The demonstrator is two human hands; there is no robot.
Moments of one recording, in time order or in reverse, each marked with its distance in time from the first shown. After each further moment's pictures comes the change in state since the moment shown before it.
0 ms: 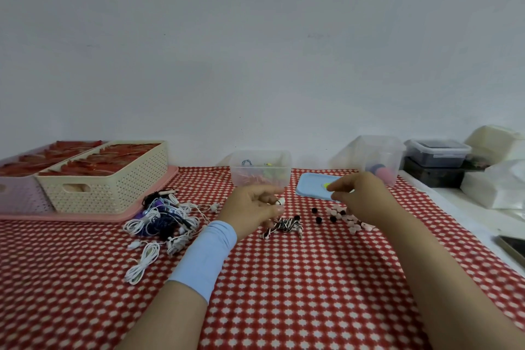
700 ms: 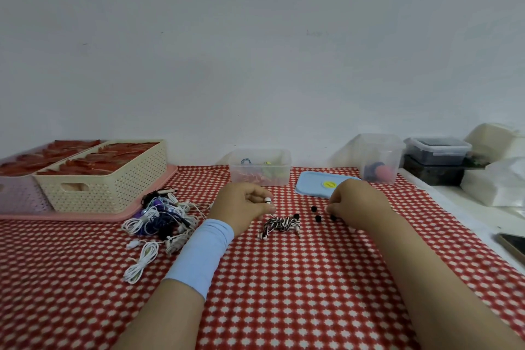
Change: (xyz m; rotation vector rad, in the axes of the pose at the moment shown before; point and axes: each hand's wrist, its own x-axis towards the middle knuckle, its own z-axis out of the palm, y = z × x) left_hand 0.005 -0.004 -0.008 0.258 0.133 0.056; right_hand 0.004 -0.010 0.012 -0.509 -0.150 0.068
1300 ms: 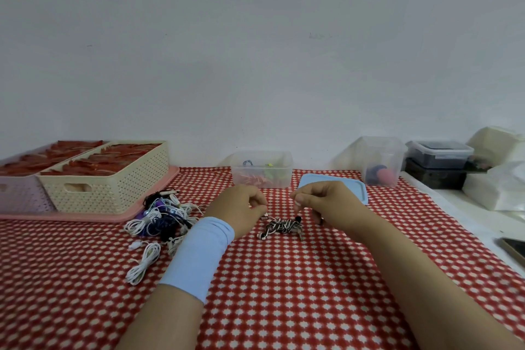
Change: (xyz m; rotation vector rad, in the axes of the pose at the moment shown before) left_hand 0.005 -0.001 -0.011 0.446 -0.092 0.020; right_hand -0.026 -0.039 0.001 0.943 -0.072 -0.223
